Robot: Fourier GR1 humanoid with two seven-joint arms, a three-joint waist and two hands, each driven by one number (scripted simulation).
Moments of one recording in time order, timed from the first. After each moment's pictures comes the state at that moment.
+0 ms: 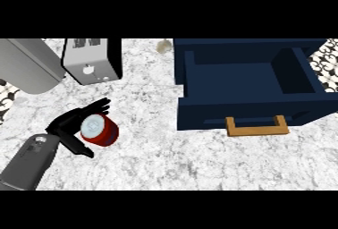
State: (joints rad) left arm -0.54 0.38 0.00 -0.44 -0.09 -0.79 -0.49; right arm 0.45 -0.08 -0.65 -2.20 -0.49 0.48 0.14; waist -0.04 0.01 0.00
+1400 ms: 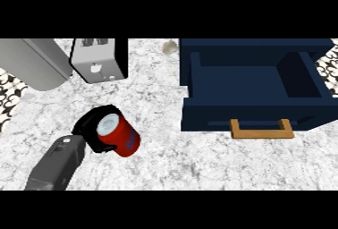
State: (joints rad) left arm -0.59 0.22 0.11 -0.34 0.10 -0.69 -0.43; right arm 0.47 -0.05 -0.69 -2.22 -0.54 0.50 0.18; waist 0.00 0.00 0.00
